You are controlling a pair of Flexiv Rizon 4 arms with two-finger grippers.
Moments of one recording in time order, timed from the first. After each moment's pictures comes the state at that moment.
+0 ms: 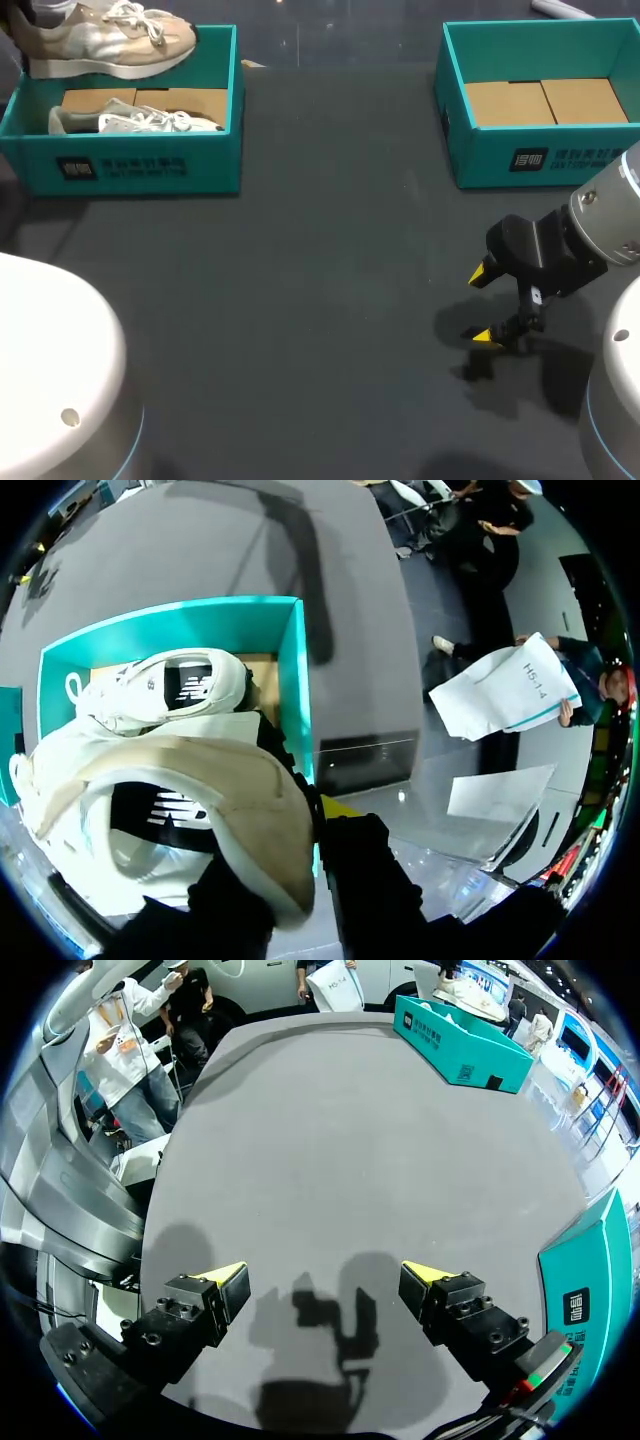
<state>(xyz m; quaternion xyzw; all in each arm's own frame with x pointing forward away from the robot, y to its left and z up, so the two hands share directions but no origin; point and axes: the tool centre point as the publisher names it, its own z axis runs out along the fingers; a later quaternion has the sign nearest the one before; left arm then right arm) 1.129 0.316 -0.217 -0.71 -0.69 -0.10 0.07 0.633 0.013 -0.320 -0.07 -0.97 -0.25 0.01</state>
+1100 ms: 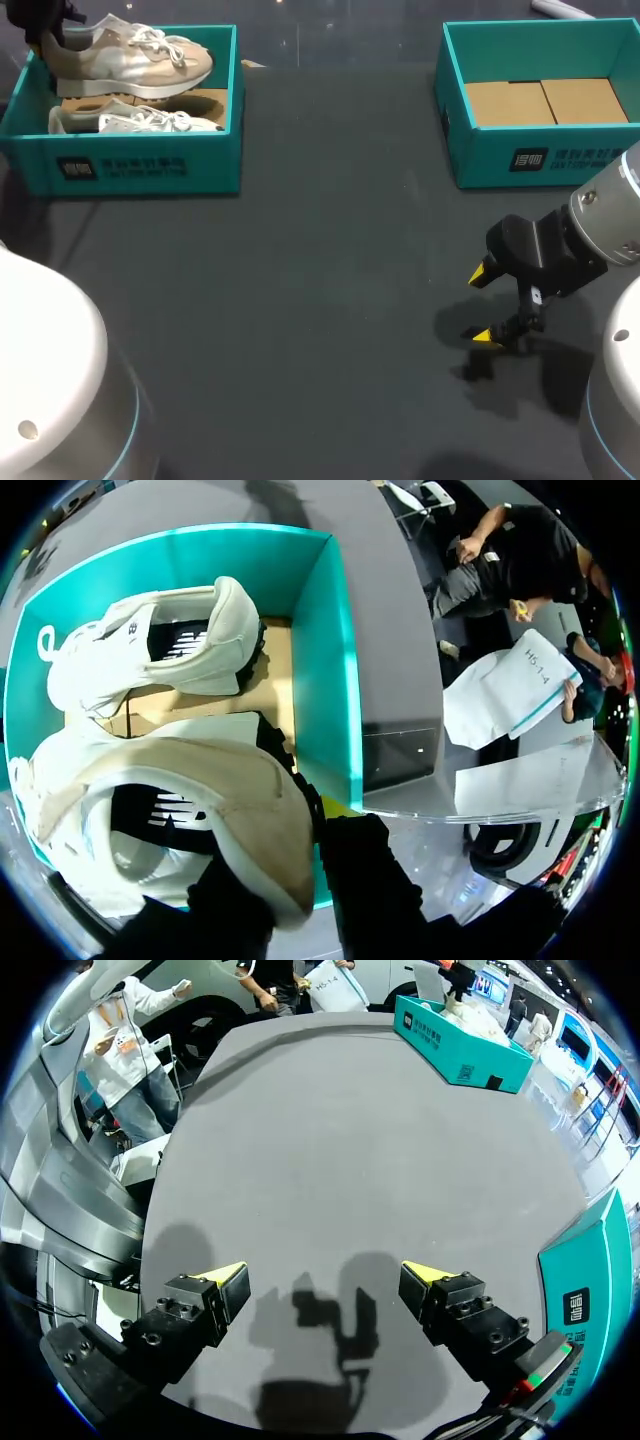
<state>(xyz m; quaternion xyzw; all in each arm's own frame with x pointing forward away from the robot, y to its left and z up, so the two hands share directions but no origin) 1.168 0.304 -0.283 -0.71 -0.69 -0.10 0.10 0.633 0.013 -0.320 -0.07 -0.97 -0.25 0.01</state>
